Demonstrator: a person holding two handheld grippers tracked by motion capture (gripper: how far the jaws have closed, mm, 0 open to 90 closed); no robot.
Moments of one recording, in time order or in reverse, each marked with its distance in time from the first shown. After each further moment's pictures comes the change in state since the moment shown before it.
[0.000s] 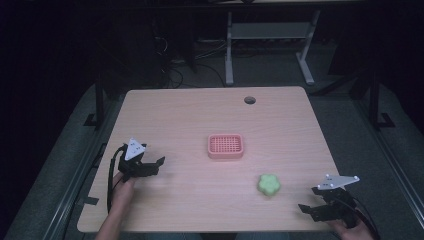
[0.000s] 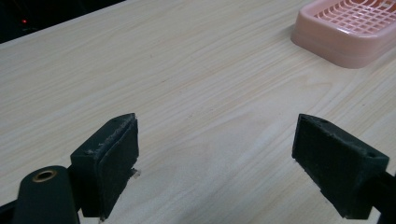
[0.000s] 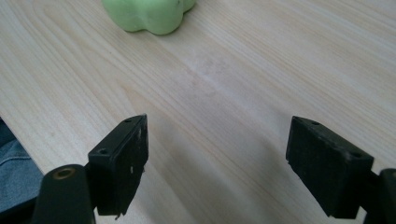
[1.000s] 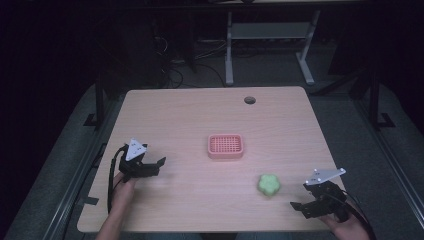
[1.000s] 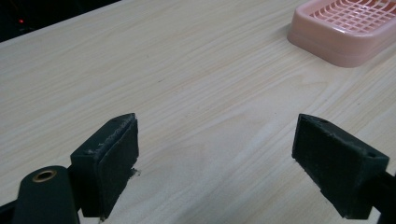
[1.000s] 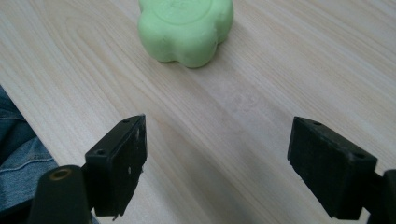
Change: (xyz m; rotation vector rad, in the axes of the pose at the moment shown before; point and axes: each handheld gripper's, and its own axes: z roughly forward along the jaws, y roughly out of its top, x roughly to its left) left arm -0.003 0.001 0.000 -0.003 -0.004 0.011; right arm 0.019 0.034 0.000 0.055 0.014 -0.064
